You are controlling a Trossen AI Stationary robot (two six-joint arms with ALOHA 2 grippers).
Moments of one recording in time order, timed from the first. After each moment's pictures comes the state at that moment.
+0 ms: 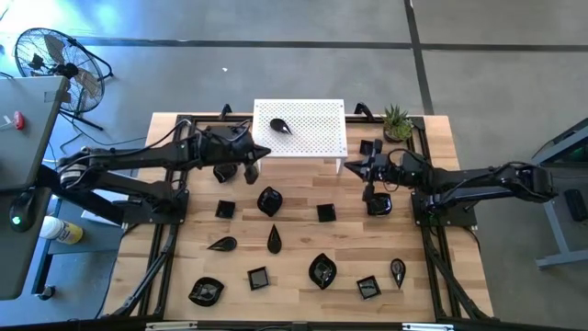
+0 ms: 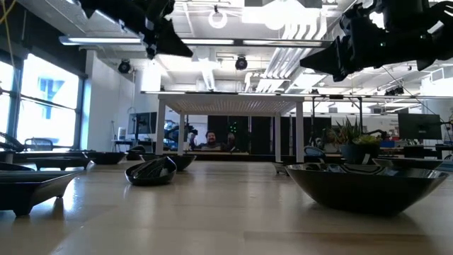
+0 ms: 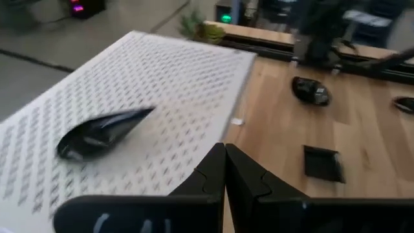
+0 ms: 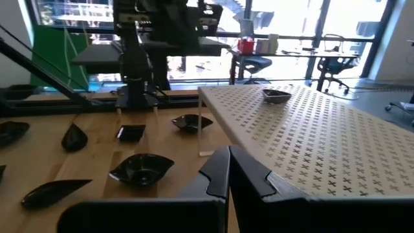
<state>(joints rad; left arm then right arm) 0.26 1.09 0.84 -0.11 -0.08 -0.02 -0.22 0.89 0.25 0.61 0.03 -0.04</state>
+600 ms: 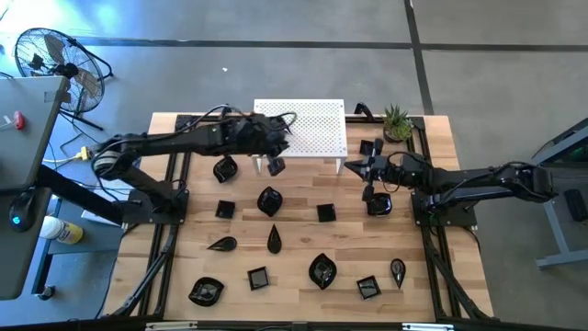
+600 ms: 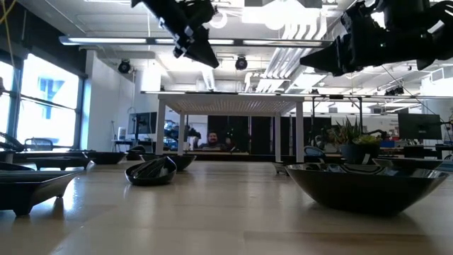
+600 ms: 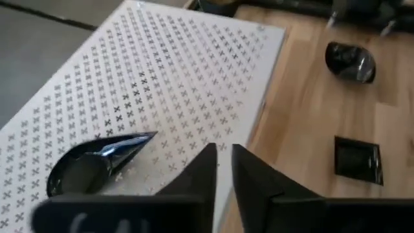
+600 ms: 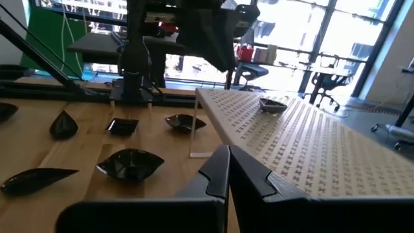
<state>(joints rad) 0.27 1.45 1.26 -0.43 -0.16 -0.01 -0.22 0.89 0.25 0.62 0.04 -0.16</state>
